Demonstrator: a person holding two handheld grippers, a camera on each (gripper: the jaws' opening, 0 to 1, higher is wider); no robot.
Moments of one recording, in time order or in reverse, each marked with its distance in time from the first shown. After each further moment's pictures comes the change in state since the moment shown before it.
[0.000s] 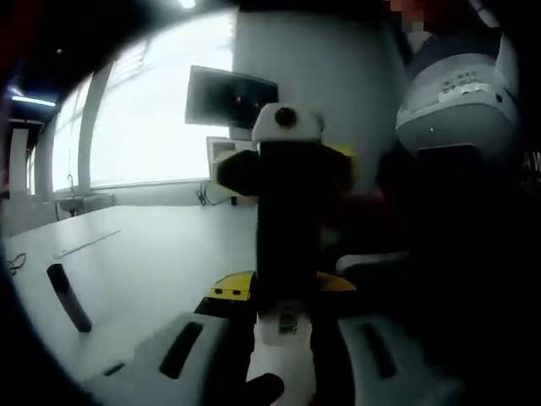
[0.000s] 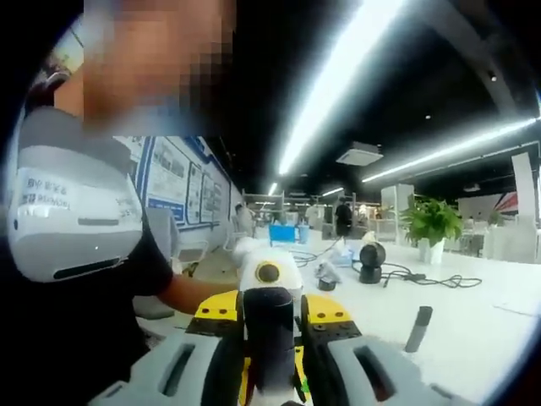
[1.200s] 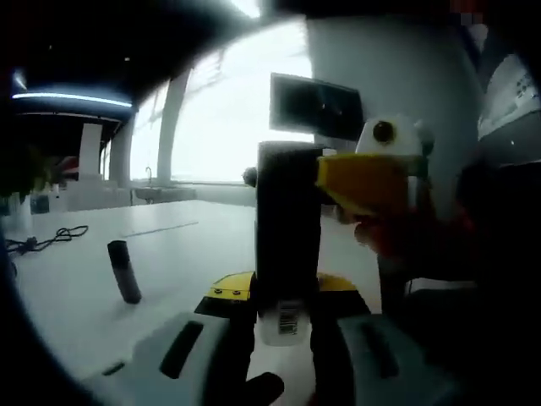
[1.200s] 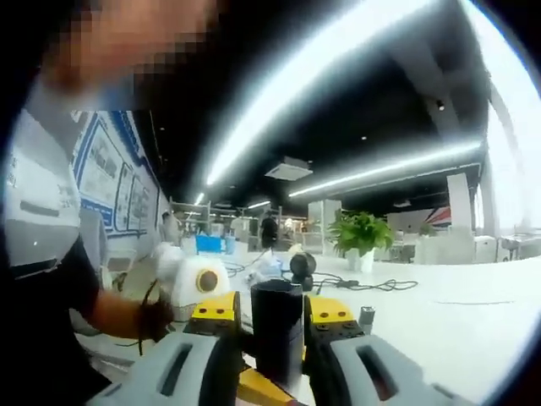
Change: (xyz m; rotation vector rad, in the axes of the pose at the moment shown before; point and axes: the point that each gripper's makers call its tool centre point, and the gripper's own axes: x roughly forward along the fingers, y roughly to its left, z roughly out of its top) left arm -0.011 0.055 0.000 -0.091 -0.047 0.485; right arm -0.005 -0.041 -0.003 -0.029 -0.066 -0.445
